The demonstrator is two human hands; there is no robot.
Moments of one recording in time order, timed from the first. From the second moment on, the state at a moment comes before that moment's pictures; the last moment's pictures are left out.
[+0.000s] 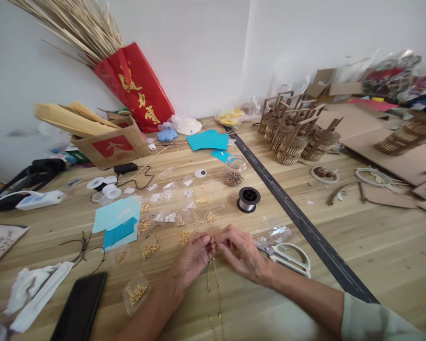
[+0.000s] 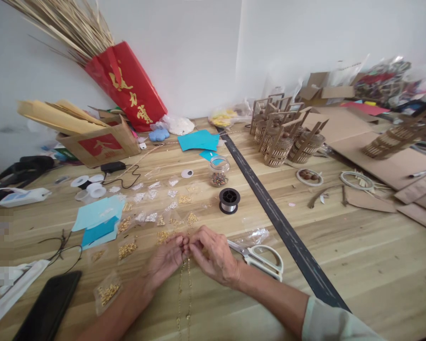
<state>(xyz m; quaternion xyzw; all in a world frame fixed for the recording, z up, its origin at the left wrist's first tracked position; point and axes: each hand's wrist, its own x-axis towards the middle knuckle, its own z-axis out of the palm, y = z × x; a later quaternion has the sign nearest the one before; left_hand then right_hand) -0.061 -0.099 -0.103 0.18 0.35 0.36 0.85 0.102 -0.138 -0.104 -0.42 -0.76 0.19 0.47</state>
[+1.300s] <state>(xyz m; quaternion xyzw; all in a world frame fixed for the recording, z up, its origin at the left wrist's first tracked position) -0.064 -0.096 -0.112 0.25 0.33 0.38 0.83 0.098 -0.140 -0.095 -0.44 -0.71 0.30 0.47</state>
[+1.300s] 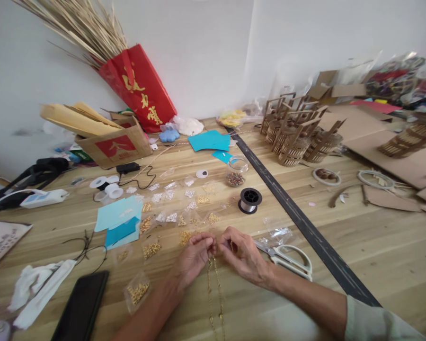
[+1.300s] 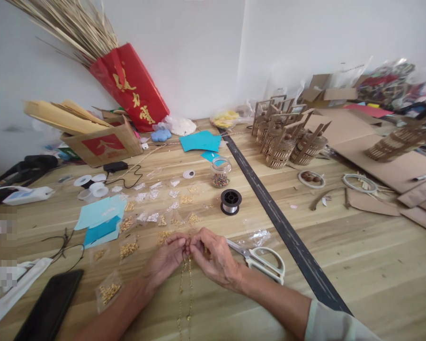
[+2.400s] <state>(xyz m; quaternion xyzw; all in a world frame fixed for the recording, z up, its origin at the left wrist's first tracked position) -0.064 -0.095 -0.111 0.31 0.35 0.39 0.79 0.098 -0.139 -0.098 -0.44 -0.71 0.30 0.46</state>
